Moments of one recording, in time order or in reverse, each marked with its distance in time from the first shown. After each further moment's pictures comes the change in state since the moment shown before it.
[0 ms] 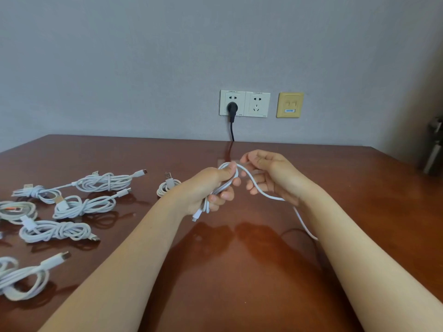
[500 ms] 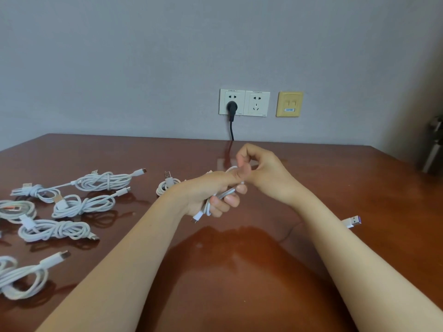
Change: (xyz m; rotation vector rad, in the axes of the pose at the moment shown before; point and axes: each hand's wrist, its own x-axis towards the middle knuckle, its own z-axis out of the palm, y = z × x) left_hand -0.005 0.004 0.004 0.068 -0.191 -0.063; right_hand -0.001 0.003 0.013 -0.505 0.094 -0.359
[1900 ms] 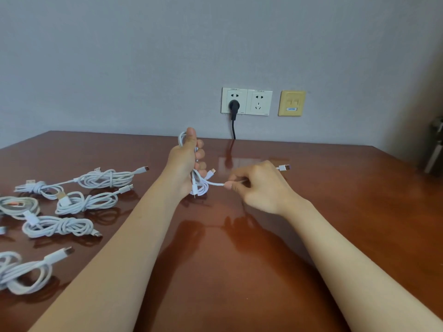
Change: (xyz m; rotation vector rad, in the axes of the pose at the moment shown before) left_hand 0.006 0.003 -0.029 -0.590 0.655 0.357; right_hand -0.006 0.007 0.014 -0.575 -0.076 -0.126
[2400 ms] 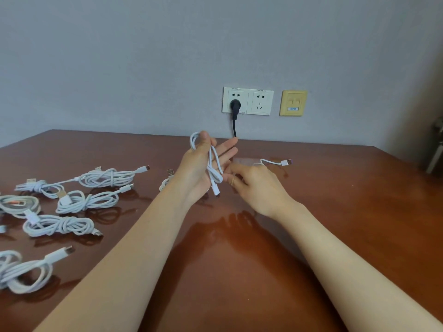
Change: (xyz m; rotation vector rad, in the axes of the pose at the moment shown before) left_hand -0.006 -0.009 0.013 -0.215 -0.194 -0.024; right_hand 0.002 -0.006 0.011 0.014 0.024 0.020
